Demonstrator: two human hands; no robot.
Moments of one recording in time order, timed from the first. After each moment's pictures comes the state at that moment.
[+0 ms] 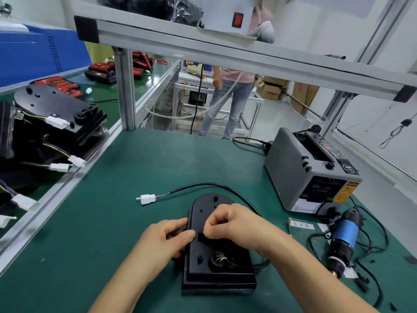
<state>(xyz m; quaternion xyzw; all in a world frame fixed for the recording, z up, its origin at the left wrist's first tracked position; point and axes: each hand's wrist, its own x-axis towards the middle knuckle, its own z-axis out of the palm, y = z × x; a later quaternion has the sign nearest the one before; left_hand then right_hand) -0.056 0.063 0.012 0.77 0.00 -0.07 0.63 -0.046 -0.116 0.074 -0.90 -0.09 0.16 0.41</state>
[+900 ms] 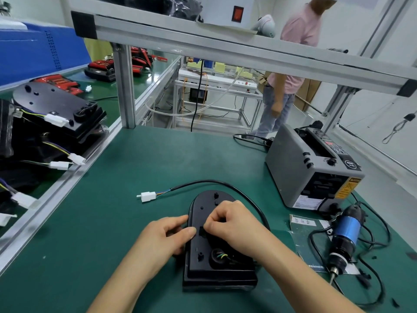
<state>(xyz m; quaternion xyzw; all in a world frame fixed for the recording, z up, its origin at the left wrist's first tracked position) -0.054 0.065 0.004 0.76 0.00 -0.07 0.64 -0.052 -0.109 0.062 -0.93 -0.07 0.08 0.34</state>
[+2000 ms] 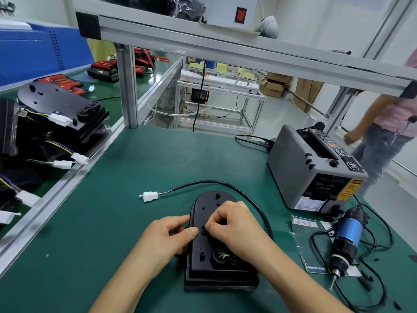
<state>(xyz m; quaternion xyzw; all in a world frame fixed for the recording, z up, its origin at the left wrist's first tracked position) -0.055 0.064 0.008 0.78 -0.01 -0.08 0.62 -0.057 -0.104 0.059 -0.95 -0.06 0.04 0.29</state>
